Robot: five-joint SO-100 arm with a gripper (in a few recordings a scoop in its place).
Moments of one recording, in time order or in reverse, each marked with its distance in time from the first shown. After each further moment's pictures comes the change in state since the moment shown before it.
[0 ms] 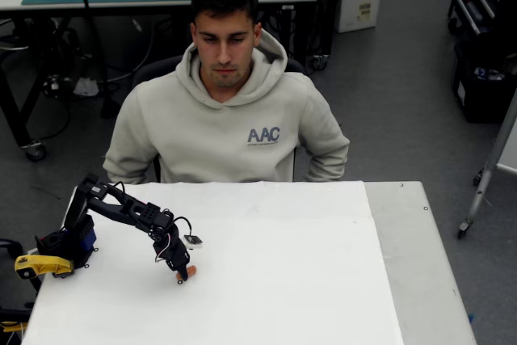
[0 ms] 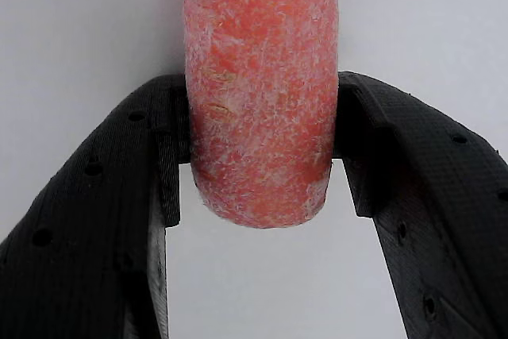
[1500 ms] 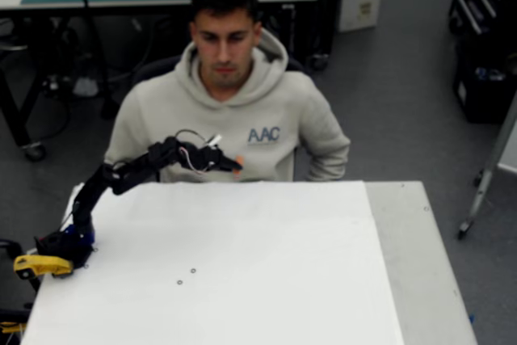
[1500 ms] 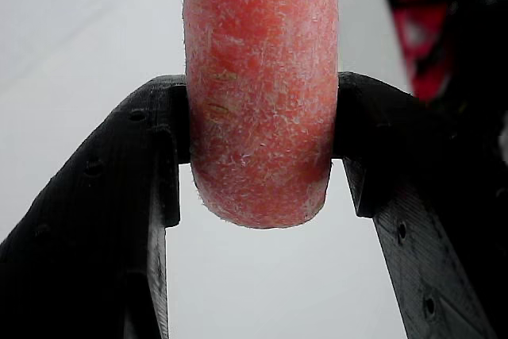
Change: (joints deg) arm -31.2 -16.6 -67.3 0.1 -12.4
